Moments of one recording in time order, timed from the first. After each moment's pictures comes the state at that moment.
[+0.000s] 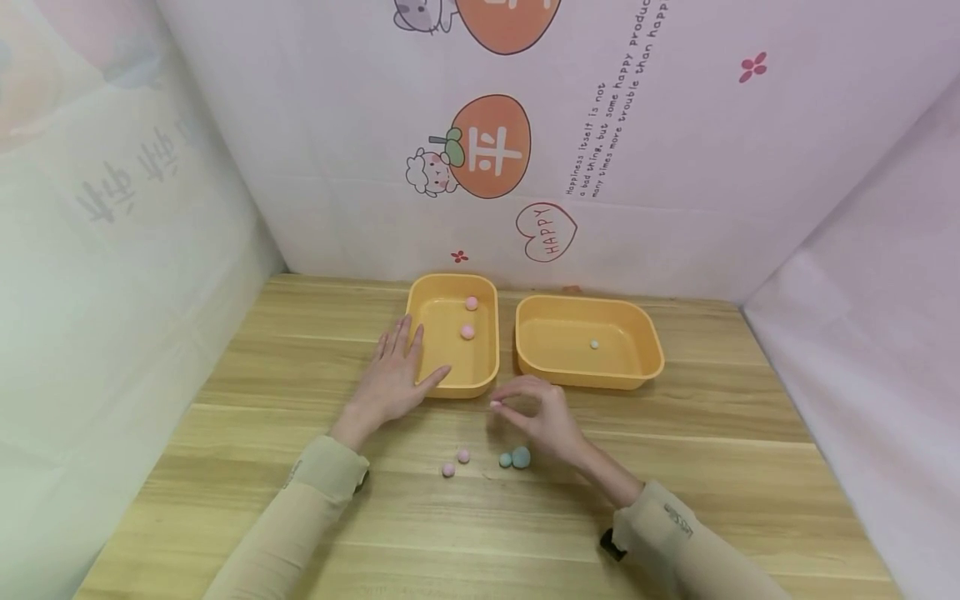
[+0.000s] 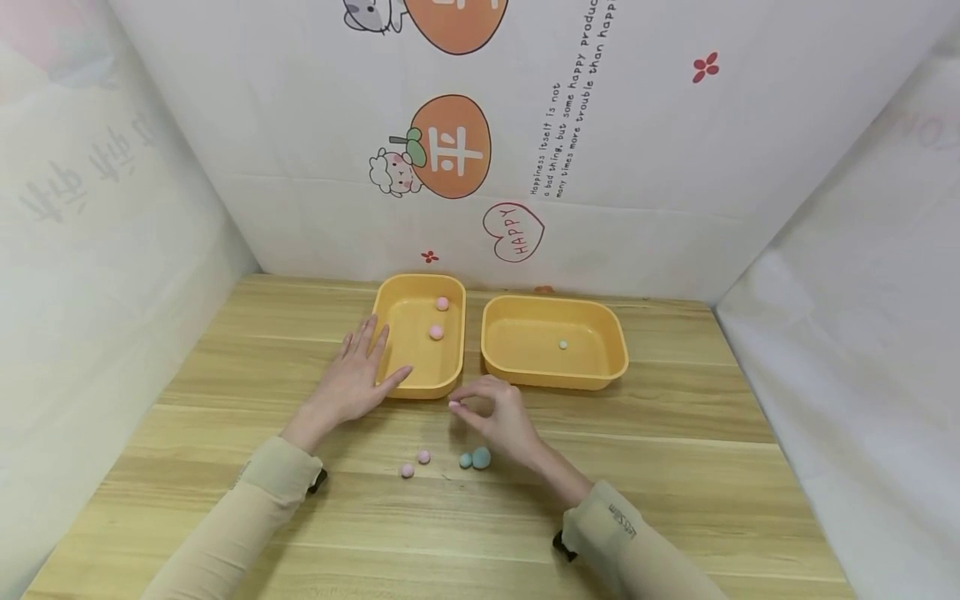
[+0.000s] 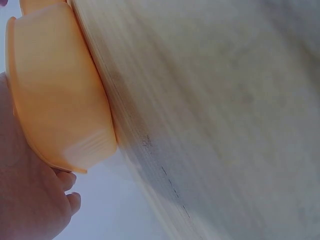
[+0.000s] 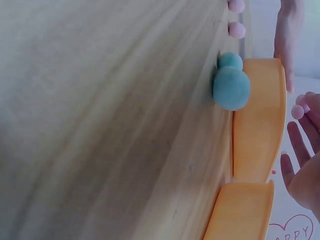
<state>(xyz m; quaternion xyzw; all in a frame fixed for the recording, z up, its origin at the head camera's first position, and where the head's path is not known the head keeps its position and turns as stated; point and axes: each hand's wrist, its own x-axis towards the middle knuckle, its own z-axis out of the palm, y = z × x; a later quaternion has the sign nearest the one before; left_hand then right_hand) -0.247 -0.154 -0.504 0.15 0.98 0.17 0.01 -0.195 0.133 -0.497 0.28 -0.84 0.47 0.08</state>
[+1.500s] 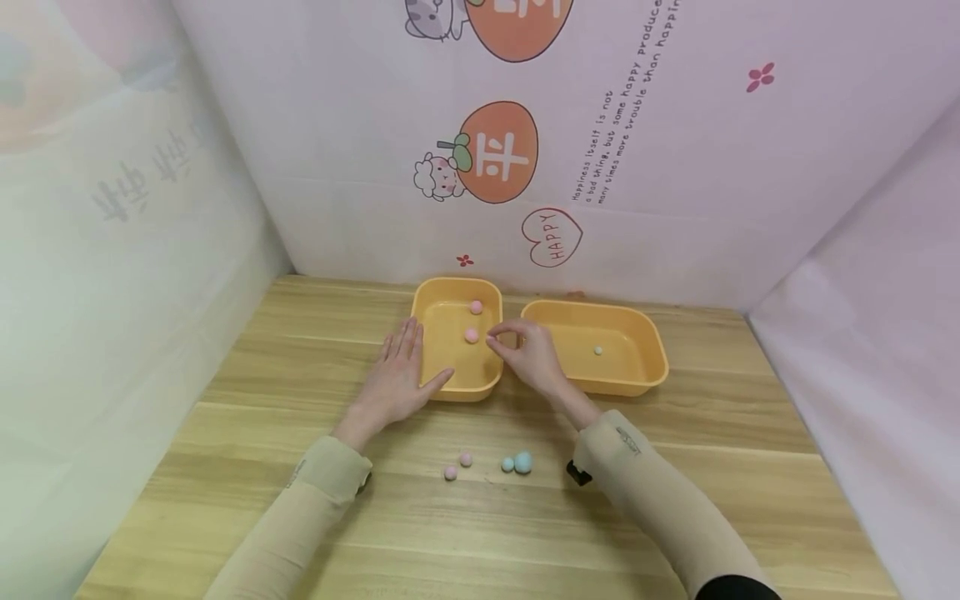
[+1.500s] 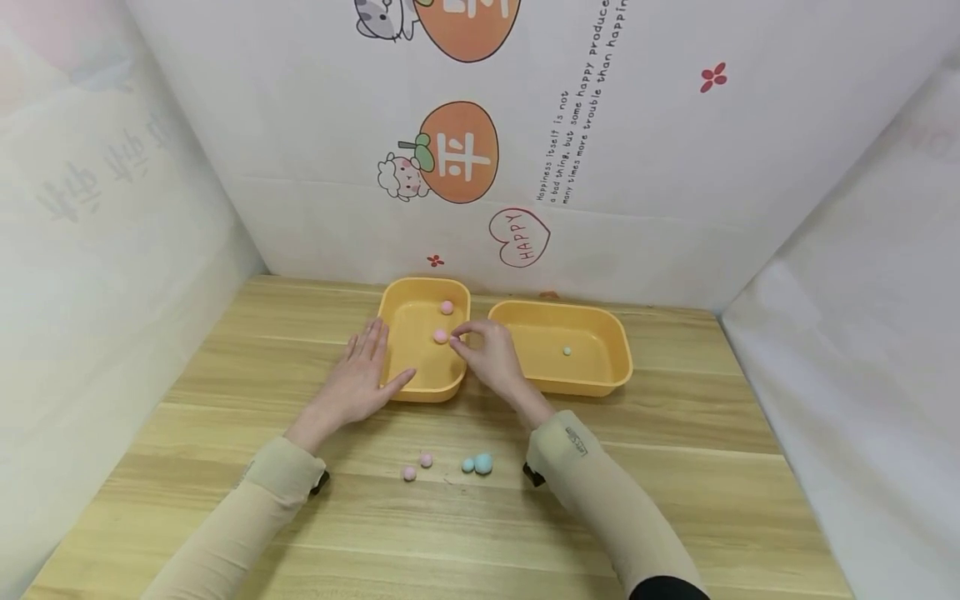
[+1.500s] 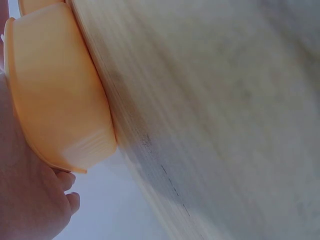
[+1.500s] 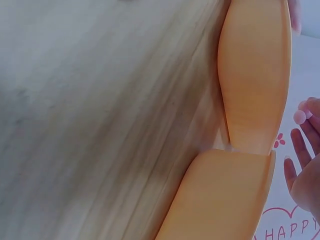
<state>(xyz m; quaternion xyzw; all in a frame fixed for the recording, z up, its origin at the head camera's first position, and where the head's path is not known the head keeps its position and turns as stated) -0.247 -0.154 -0.503 0.15 0.98 0.16 0.00 -0.290 0.104 -0.476 0.22 -0.87 0.42 0.12</state>
